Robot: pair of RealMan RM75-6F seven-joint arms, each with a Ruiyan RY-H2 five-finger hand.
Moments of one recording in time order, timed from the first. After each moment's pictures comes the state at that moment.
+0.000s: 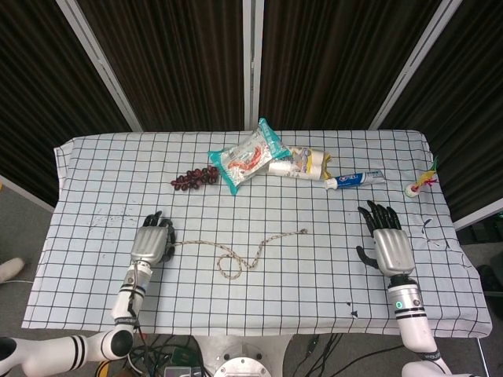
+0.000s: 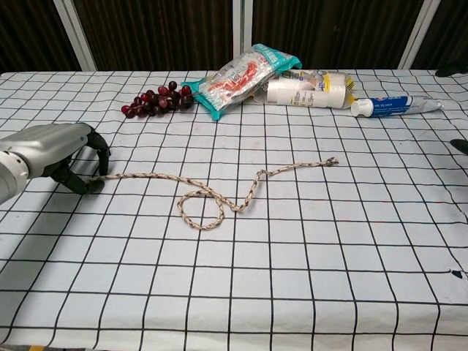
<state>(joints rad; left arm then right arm) -0.56 -1.70 -0.17 -1.47 0.89 1.12 0.60 0.33 -1.39 0.16 -1.66 -1.26 1.28 -0.32</state>
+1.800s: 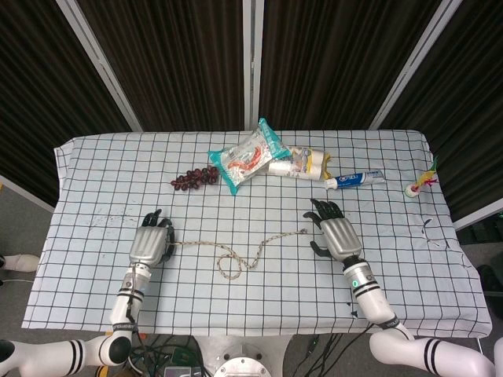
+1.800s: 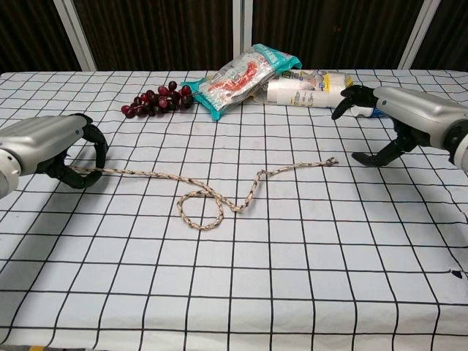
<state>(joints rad) -0.55 -1.70 -0.14 -1.49 0.97 1.19 0.57 0.55 -1.56 0.21 -1.50 -1.18 1.01 -0.29</state>
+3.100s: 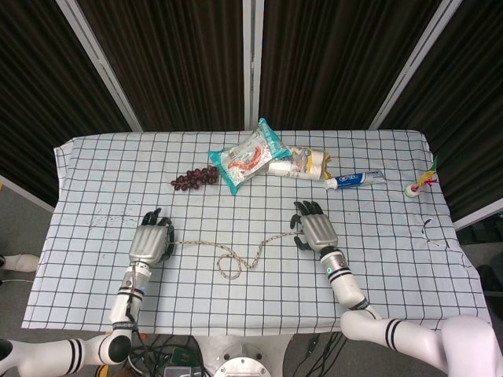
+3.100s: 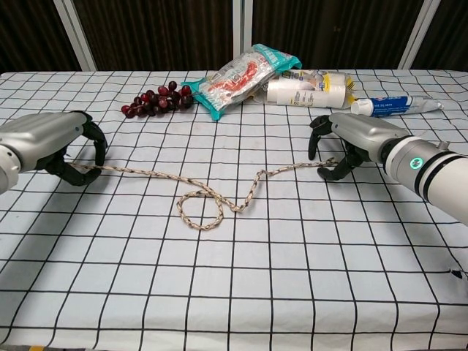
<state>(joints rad) -0.55 -1.69 -0.15 -1.51 0.95 1.19 0.60 0.69 -1.77 0.22 -1.23 -1.02 0.92 -0.31</state>
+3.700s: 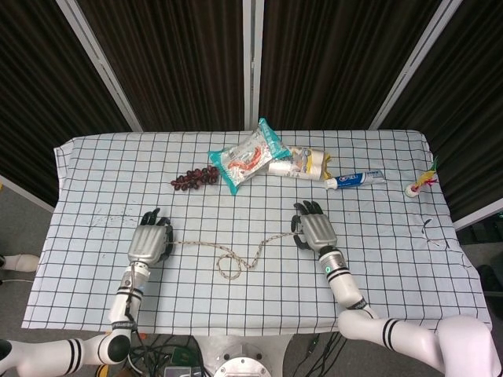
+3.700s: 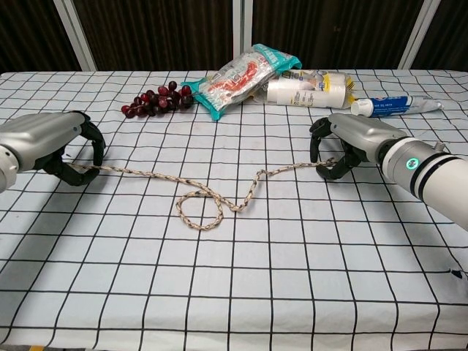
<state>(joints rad) -0.55 -1.68 -0.15 -1.51 0.95 1.18 0.60 0.69 -1.79 0.23 -1.21 -1.00 0.92 -0.31</state>
